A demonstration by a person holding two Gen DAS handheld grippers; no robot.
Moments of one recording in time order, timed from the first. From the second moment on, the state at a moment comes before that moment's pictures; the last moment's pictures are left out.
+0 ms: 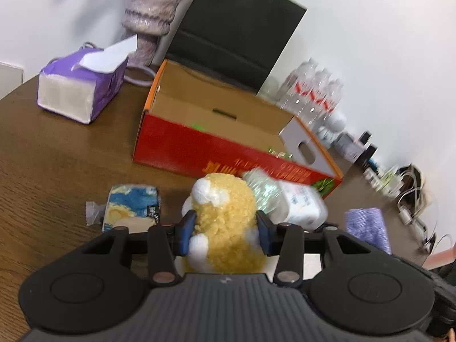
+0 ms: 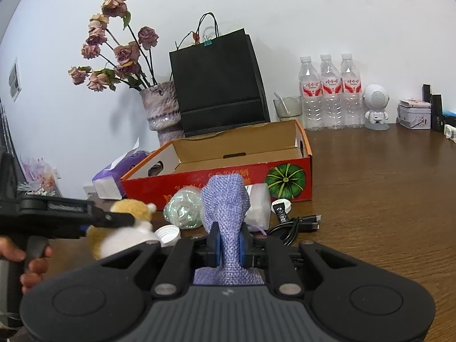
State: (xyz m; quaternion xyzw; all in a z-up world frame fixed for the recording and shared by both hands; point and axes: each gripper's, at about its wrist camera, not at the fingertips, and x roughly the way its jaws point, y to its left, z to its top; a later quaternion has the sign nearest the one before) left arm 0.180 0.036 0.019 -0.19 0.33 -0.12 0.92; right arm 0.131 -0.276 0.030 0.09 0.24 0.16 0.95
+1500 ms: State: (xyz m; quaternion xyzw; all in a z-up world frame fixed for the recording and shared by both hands) left arm 0.341 0.003 0.029 -0.15 0.26 -0.01 0.95; right arm 0.357 -0.246 0.039 0.12 0.27 0.15 0.94
